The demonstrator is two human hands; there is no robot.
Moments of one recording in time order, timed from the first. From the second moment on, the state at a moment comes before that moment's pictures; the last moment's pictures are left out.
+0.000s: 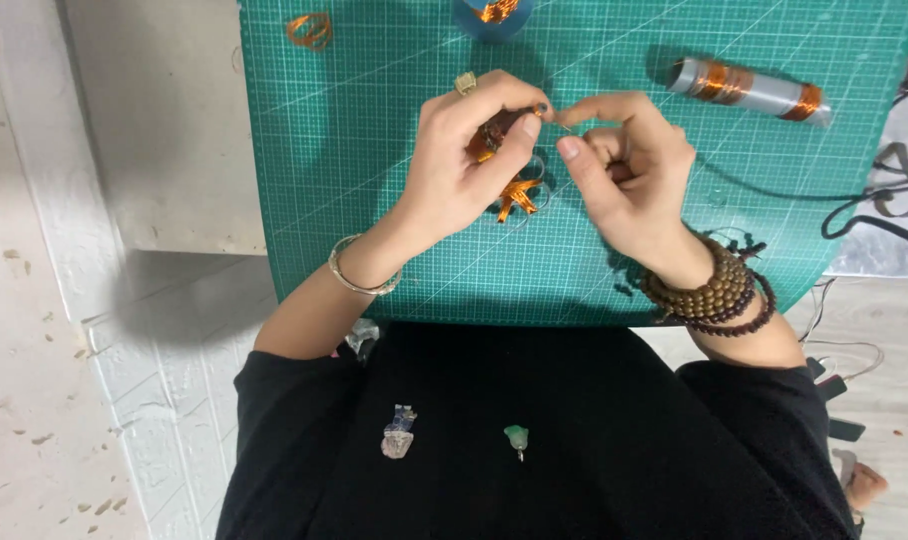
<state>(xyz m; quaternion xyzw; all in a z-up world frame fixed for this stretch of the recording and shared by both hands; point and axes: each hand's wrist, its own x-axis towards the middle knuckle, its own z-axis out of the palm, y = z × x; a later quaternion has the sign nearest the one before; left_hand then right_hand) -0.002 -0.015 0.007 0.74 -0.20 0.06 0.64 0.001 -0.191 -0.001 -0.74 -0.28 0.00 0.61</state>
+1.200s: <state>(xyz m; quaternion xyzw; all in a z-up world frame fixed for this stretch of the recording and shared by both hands) 0.037 -0.032 -0.019 0.65 -0.15 -0.01 0.74 0.033 -0.201 -0.013 -0.55 -0.07 0.18 0.81</state>
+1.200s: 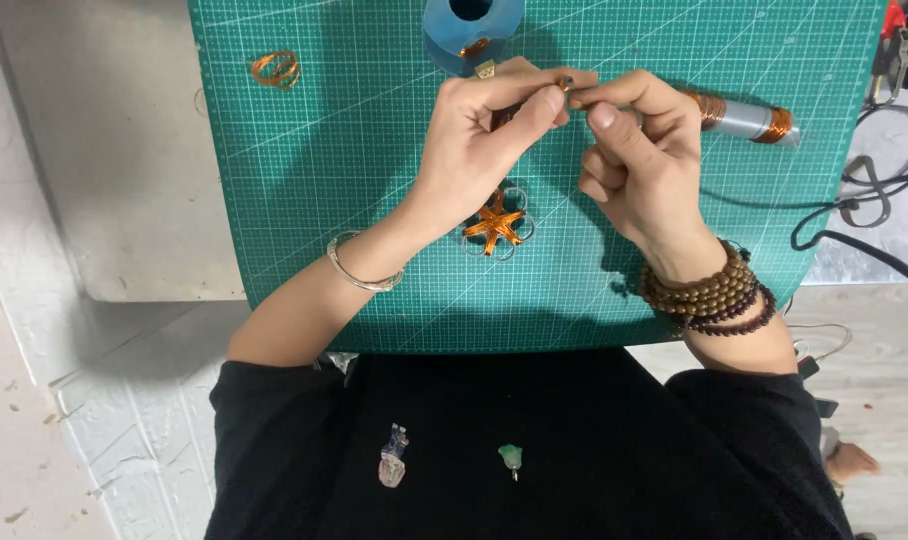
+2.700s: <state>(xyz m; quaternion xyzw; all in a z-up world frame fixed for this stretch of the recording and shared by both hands) 0.052 -0.029 -0.007 0.63 -0.18 -0.07 0.75 0.040 -0.207 -0.010 -0.54 -0.01 0.21 0.81</state>
